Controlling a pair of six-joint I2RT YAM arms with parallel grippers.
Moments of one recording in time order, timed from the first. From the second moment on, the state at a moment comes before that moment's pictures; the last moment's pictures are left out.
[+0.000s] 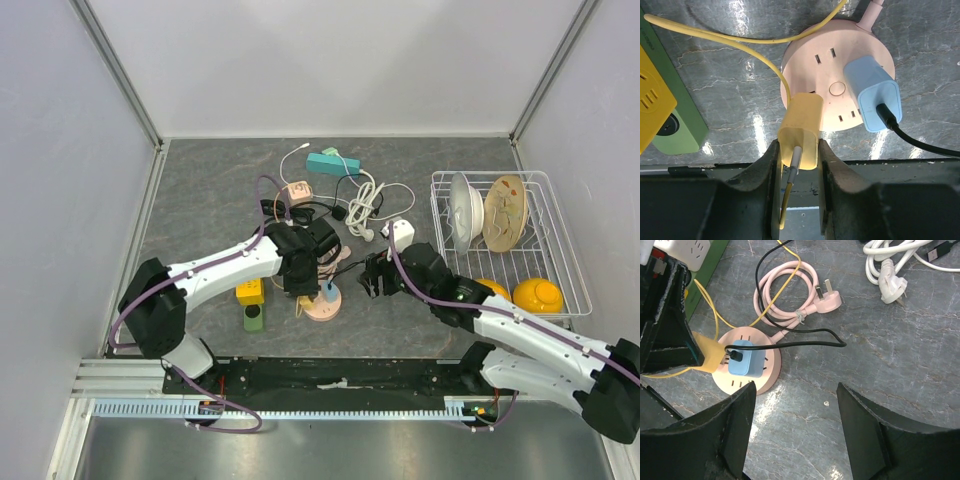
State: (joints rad) left arm -0.89 1.57 1.18 -0.99 -0.13 -0.91; right arm 0.83 0.96 0.60 -0.15 0.11 0.34
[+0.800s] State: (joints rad) left arm -0.92 1.63 1.23 -1.04 -0.17 -1.10; right arm 0.83 0.85 0.59 -0.21 0.08 0.33
